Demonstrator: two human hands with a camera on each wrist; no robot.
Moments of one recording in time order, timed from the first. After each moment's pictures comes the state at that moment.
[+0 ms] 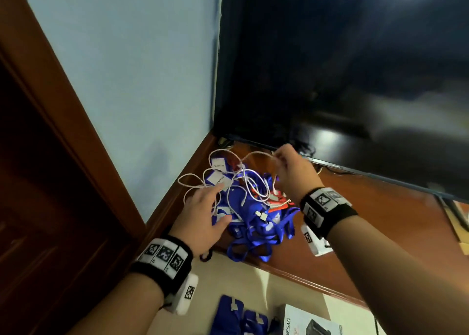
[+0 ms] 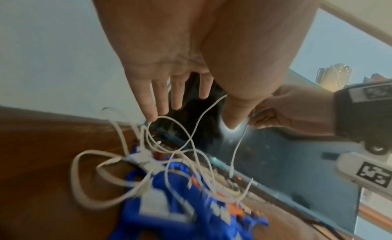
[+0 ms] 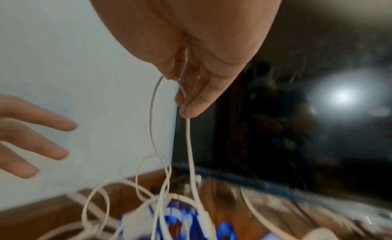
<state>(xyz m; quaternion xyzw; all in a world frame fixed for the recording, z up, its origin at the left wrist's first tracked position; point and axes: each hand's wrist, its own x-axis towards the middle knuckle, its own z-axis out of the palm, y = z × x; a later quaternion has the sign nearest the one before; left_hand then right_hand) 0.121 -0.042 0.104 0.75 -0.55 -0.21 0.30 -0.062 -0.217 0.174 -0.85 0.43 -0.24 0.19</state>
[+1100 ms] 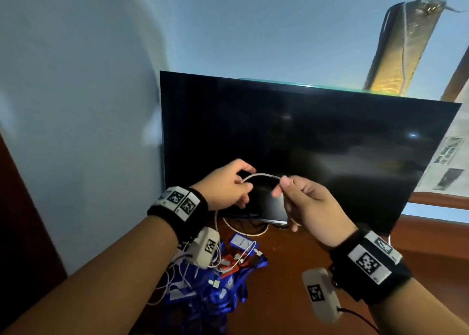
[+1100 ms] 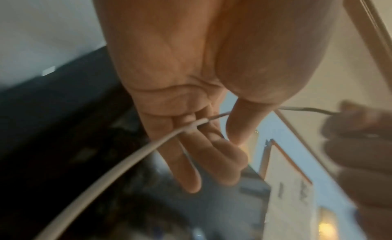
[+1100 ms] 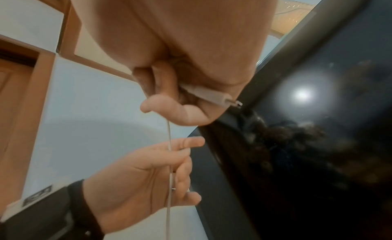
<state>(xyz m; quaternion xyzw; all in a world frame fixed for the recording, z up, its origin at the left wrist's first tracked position) 0.016 -0.173 0.345 0.56 -0.68 -0.30 0.37 -0.209 -0.160 0.350 -0.71 0.31 -0.43 0.46</state>
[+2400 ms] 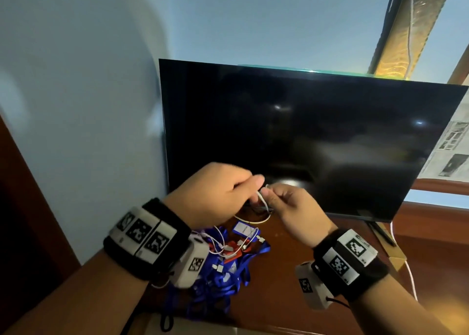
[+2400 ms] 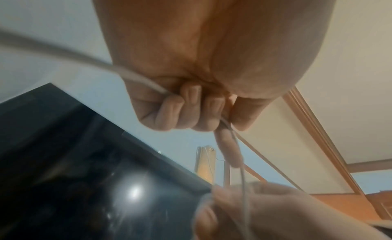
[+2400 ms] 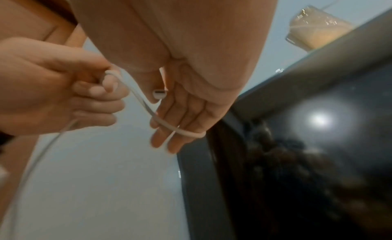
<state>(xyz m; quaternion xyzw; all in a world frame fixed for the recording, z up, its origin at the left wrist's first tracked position) 0.005 -0.075 0.376 0.53 -0.77 -0.14 0.33 -0.195 -0.144 0.321 -0.80 0.36 -0.36 0.31</state>
